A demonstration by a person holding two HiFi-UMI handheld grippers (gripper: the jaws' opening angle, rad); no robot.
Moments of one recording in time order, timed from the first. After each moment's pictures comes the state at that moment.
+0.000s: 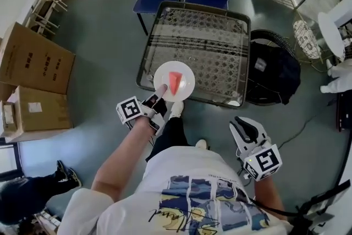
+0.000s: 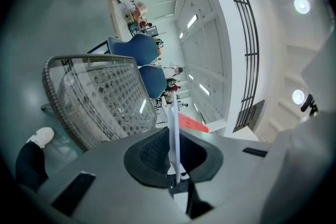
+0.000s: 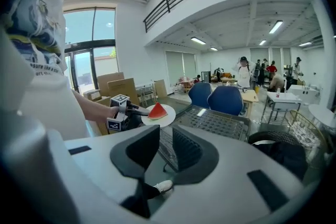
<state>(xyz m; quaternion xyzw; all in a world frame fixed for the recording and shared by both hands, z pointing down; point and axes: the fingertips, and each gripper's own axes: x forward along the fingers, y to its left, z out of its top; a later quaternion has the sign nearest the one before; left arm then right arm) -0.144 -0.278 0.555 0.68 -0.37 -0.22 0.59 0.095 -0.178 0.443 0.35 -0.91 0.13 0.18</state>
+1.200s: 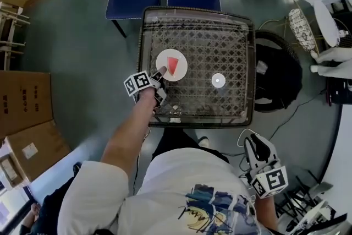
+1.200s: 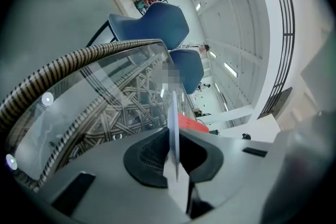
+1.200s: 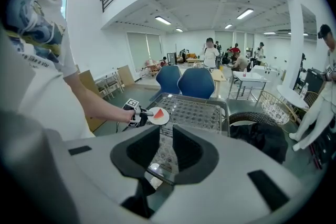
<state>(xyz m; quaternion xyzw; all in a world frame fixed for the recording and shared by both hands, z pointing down) -0.212 -0.579 0.781 0.66 -0.37 -0.05 0.65 0.040 -0.334 0.469 0.51 -0.78 0.23 0.26</state>
